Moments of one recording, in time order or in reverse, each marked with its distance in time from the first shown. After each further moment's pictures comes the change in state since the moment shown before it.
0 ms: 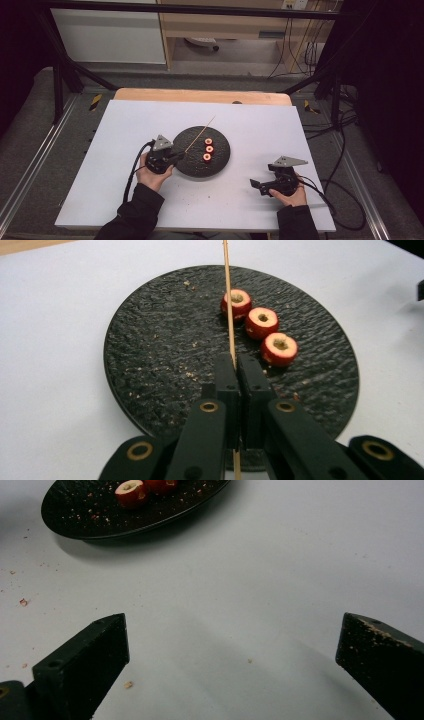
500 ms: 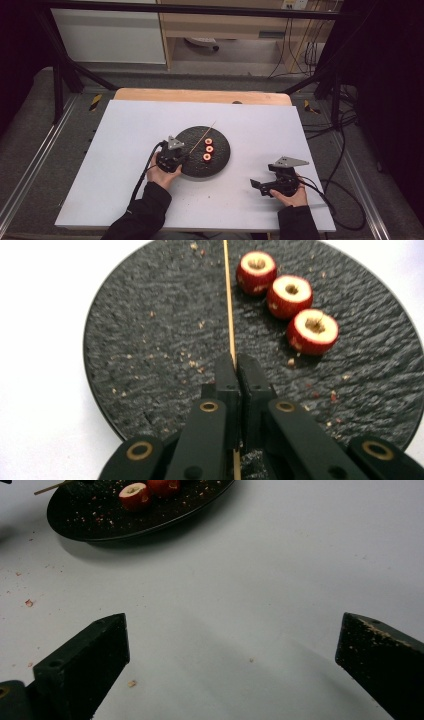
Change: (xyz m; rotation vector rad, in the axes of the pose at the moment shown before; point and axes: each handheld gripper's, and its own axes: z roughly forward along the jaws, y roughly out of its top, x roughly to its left) left arm -0.006 -0.005 0.035 0.105 0.077 0.015; right arm 0.000 -0.001 -0.002 -0.012 0.006 0.002
